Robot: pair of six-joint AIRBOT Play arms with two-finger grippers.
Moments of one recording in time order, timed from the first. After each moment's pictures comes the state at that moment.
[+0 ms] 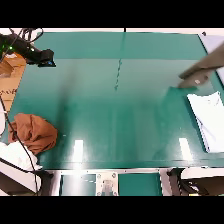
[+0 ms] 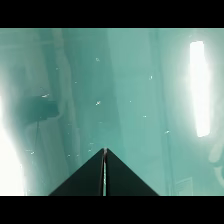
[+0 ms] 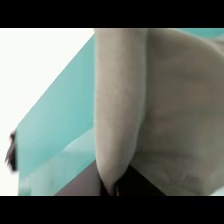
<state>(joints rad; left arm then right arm) 0.09 -1.76 2.01 1.16 -1.48 -1.39 -0.75 -1.57 1.88 -0.65 1.30 1.59</state>
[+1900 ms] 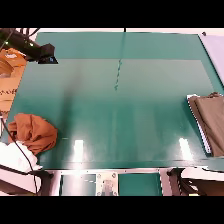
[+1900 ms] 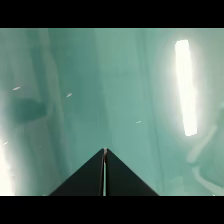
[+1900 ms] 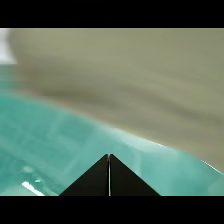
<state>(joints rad) 0.03 -1.66 1.99 1.14 -1.52 -1.45 -0.79 -1.44 1.59 -1.33 1.61 1.85</state>
